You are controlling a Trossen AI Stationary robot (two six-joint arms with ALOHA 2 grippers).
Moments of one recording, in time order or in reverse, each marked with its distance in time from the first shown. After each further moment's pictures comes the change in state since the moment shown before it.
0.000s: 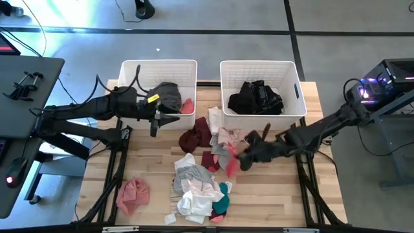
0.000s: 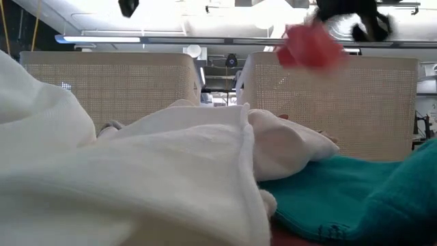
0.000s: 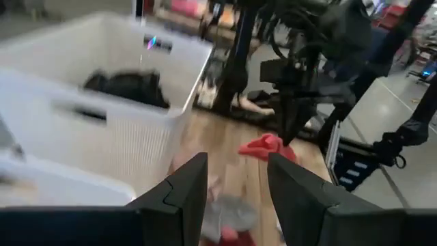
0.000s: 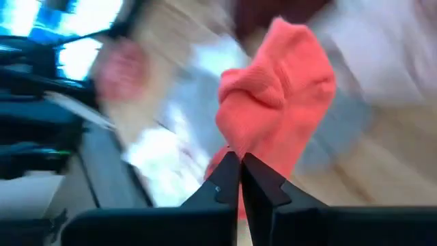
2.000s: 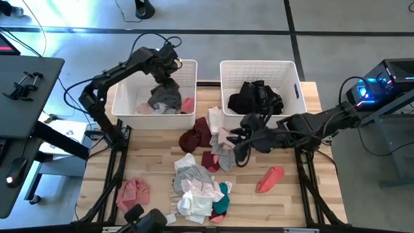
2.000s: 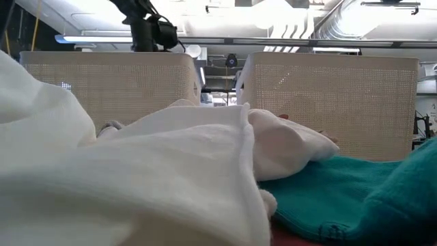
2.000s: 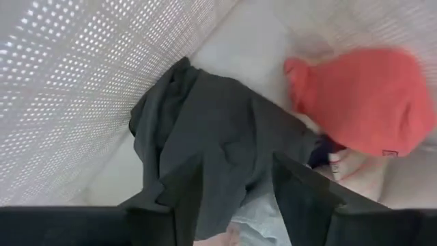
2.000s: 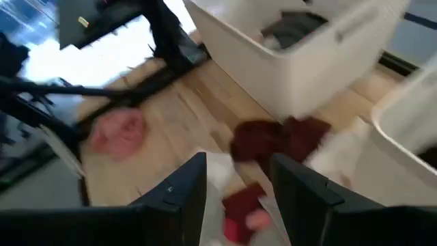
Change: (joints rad) left arm 0.685 0.773 0.604 -0.882 -0.121 0.325; right arm -0.029 0.169 0.572 -0.388 0.257 -0.416
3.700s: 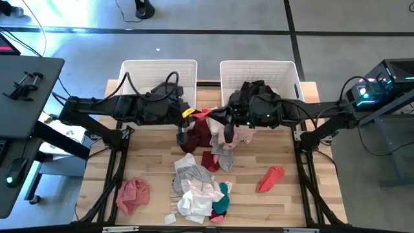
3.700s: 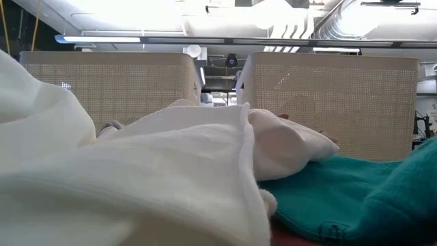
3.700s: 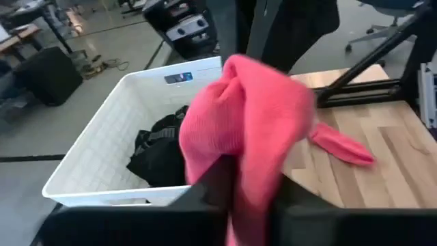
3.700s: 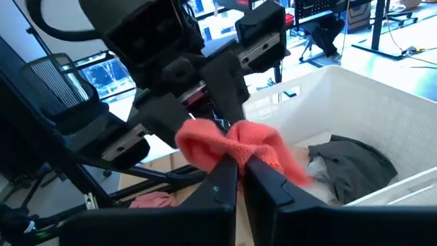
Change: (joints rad) left arm -0.926 -0.292 0.000 0.625 -0.276 0.053; right arm -0.220 0.023 0.000 0.551 -0.237 -0.478
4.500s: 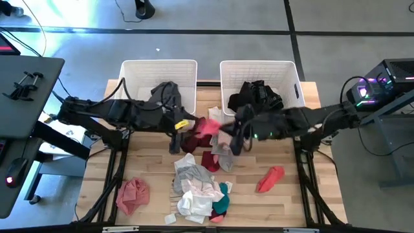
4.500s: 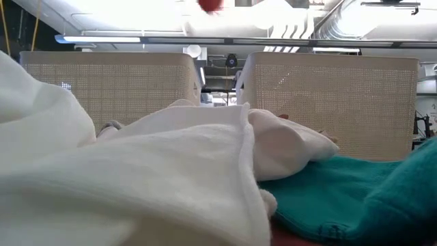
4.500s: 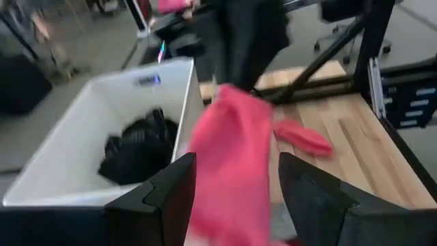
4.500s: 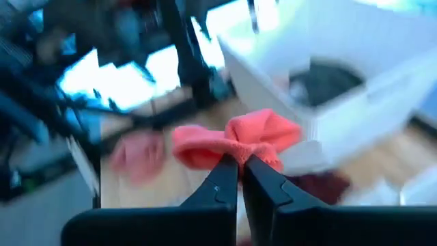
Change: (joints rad) left arm -0.079 -0.022 0.000 -0.040 0.017 -0.018; right arm 0.128 -0.024 0.002 -0.283 0.141 0.187
